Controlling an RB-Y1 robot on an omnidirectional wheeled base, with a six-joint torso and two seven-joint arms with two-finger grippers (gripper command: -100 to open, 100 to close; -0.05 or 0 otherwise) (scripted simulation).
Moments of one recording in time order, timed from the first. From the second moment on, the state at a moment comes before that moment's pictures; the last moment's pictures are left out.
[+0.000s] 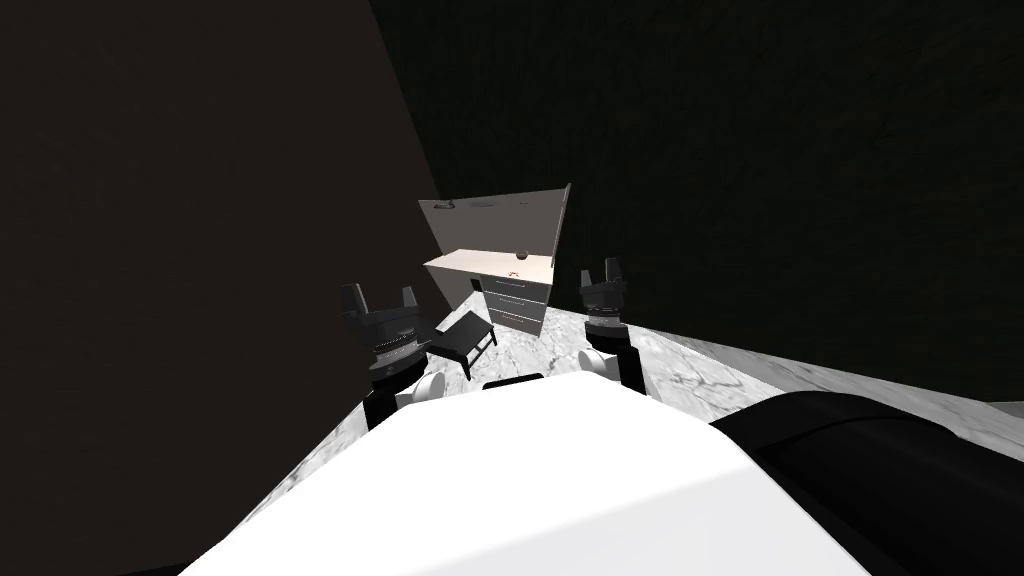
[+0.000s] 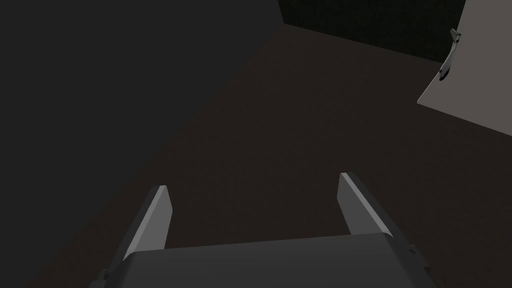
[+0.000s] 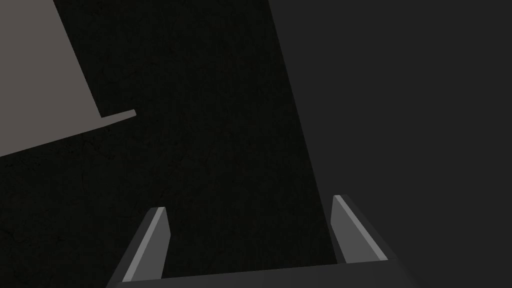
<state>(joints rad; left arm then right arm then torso) 0.51 -0.05 -0.06 -2.34 0.04 -0.56 0.10 0.53 -0.03 -0.03 -2.37 -0.09 -0.46 -0.02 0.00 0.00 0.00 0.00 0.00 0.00</state>
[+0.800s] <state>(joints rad) 0.51 -0.05 -0.06 -2.34 0.04 -0.56 0.10 0.53 -0.03 -0.03 -2.37 -0.09 -0.46 -0.02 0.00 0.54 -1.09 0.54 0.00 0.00</state>
